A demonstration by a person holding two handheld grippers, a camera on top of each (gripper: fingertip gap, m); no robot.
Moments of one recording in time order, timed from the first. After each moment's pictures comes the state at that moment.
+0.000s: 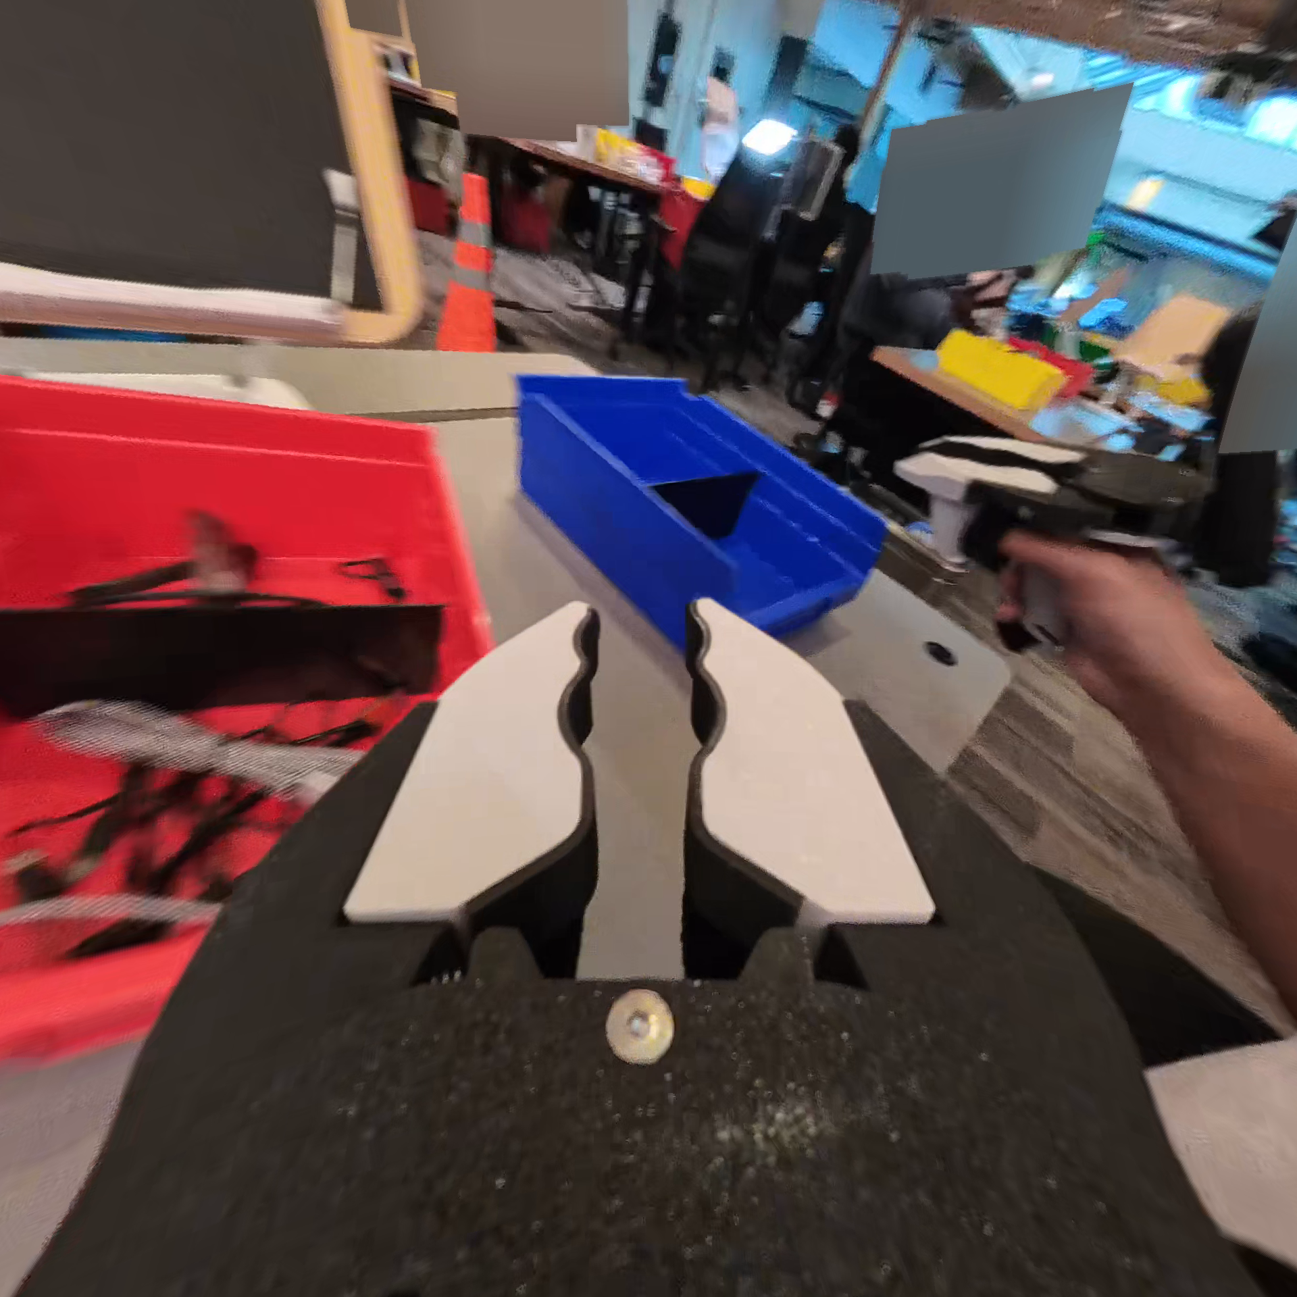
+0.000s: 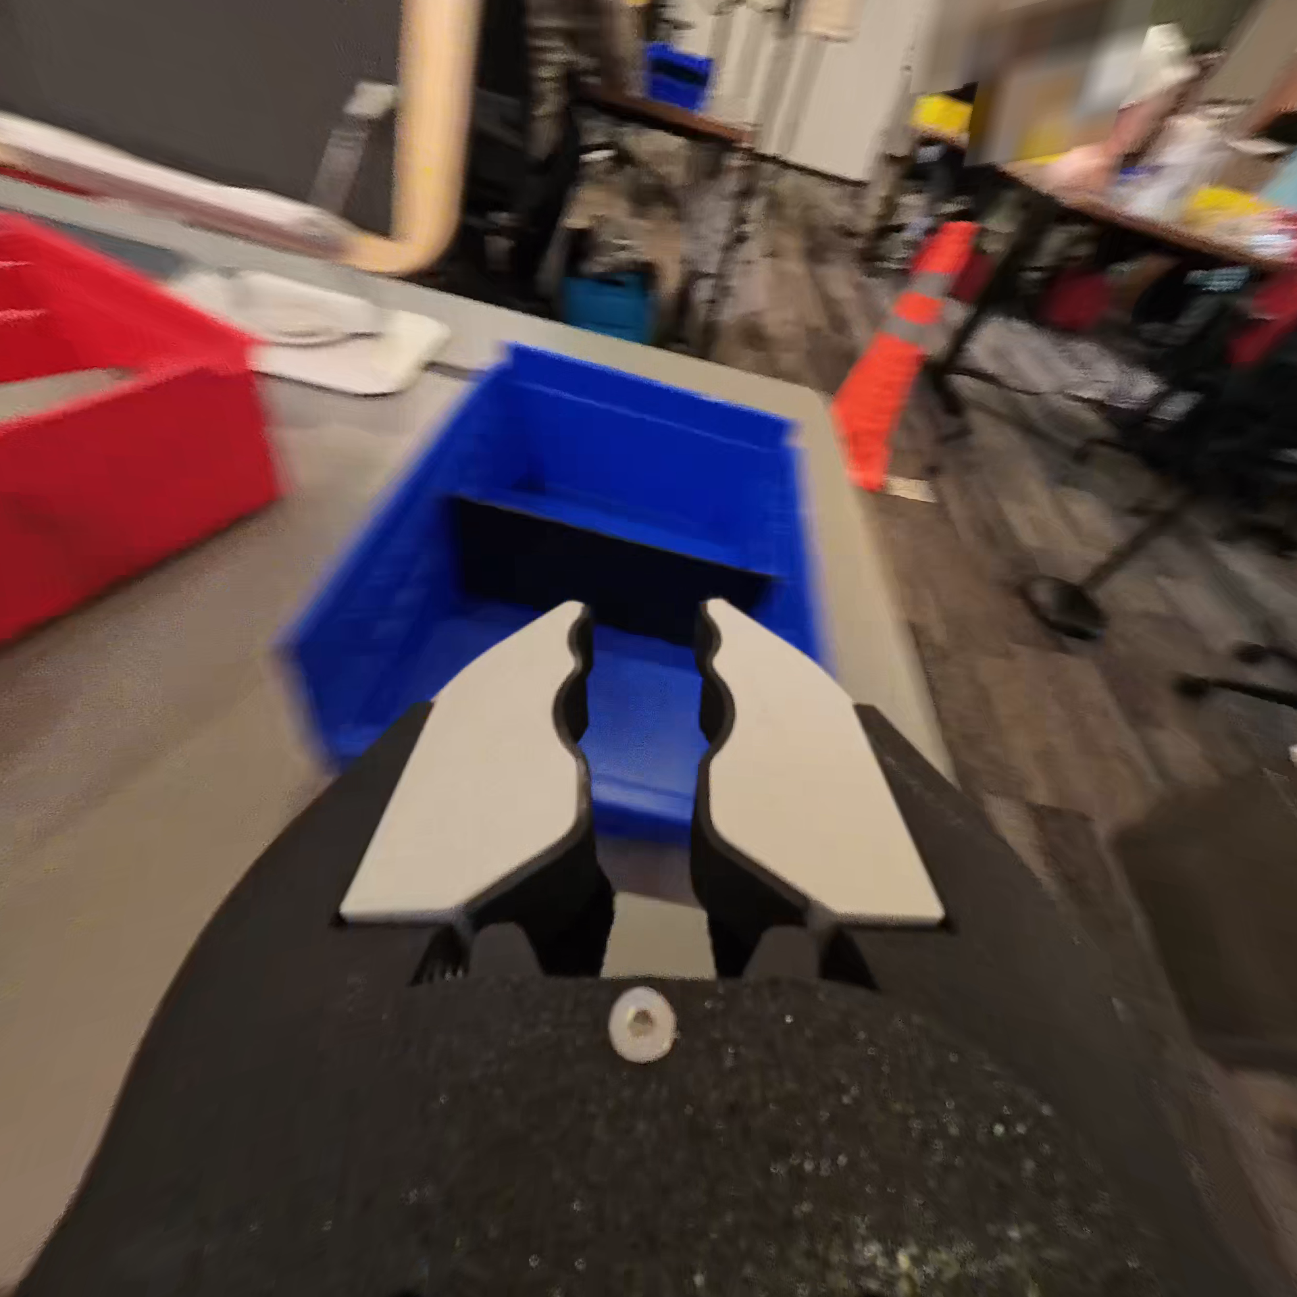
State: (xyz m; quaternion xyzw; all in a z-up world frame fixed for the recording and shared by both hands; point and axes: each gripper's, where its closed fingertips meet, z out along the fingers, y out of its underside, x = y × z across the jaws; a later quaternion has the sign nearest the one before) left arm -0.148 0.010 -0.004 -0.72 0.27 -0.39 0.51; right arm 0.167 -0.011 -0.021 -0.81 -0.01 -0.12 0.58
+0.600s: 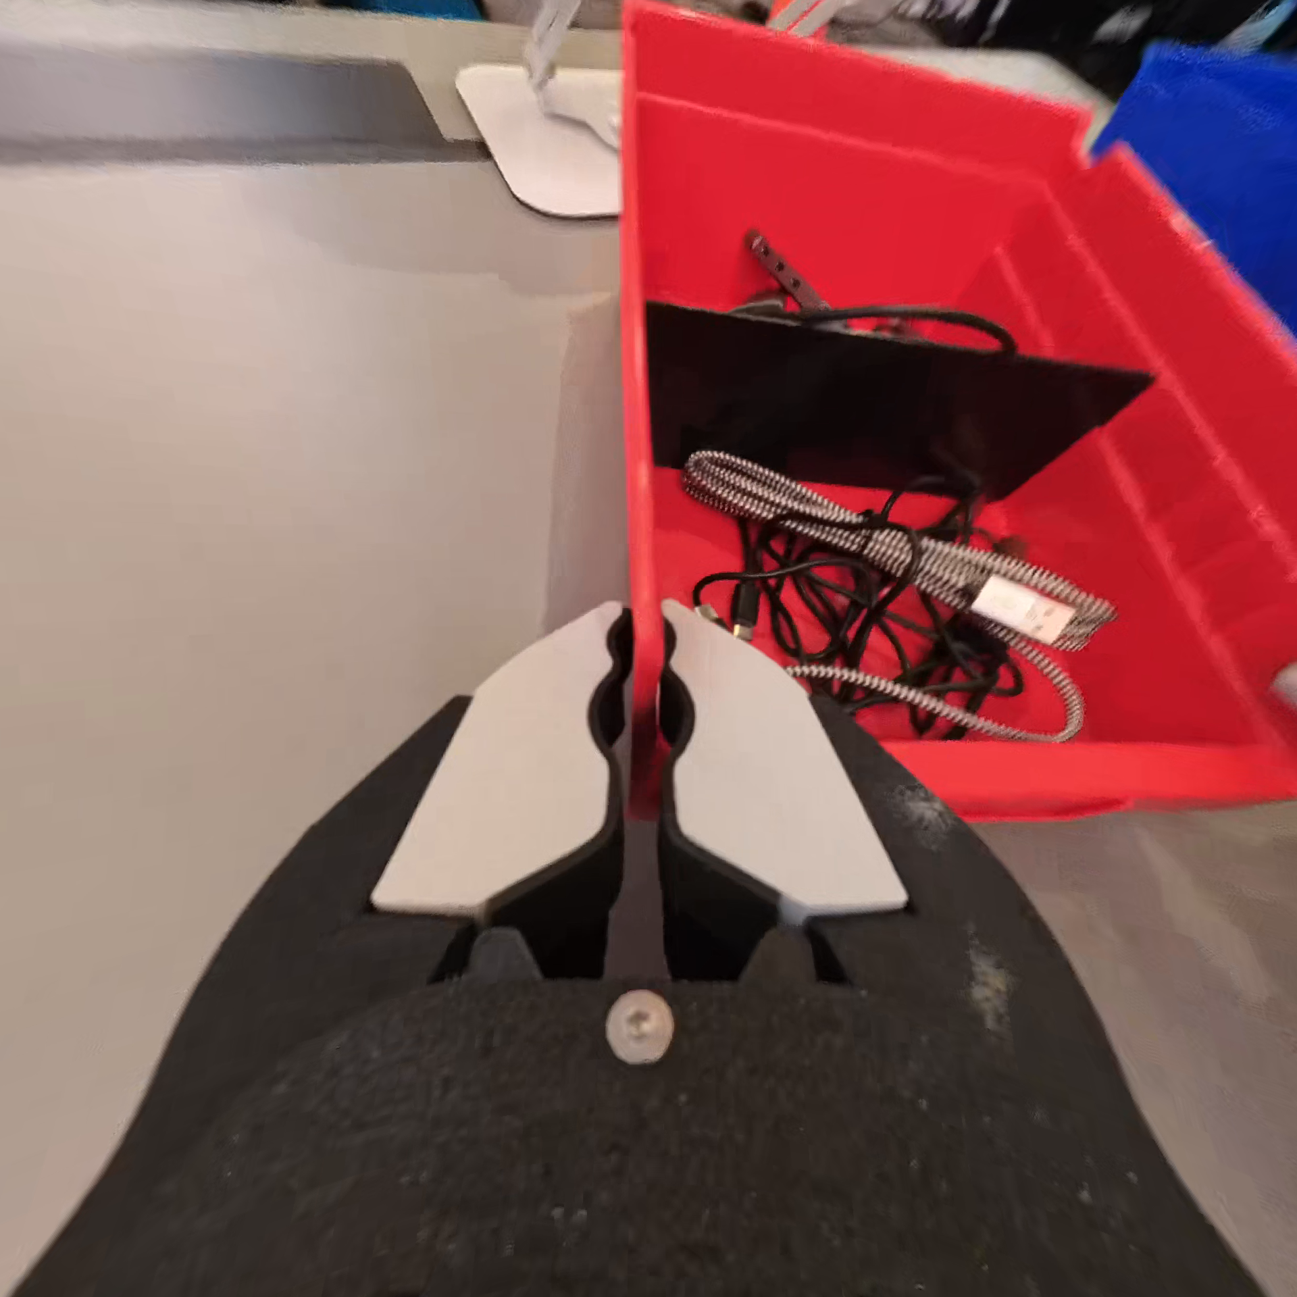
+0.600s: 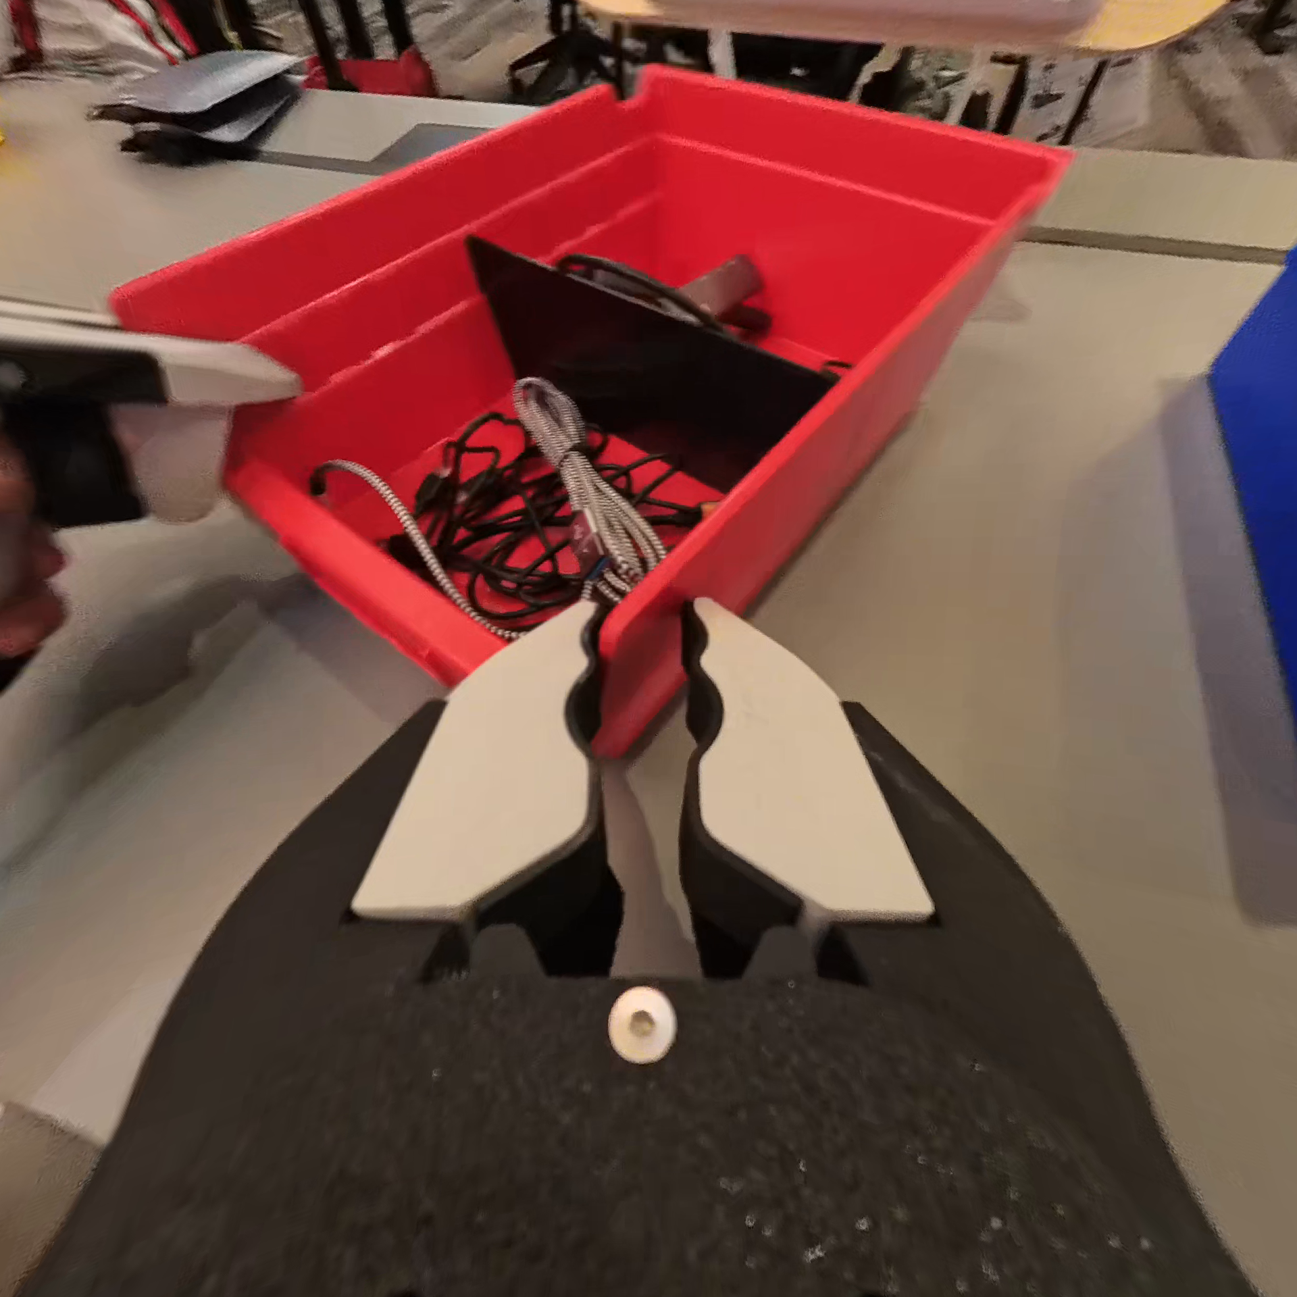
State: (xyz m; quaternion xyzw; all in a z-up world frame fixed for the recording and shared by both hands) left arm -0.308 0.165 -0.135 -0.84 0.24 -0.20 0.45; right arm -0.158 0.056 -0.122 -0.85 -0.02 0.03 0.53
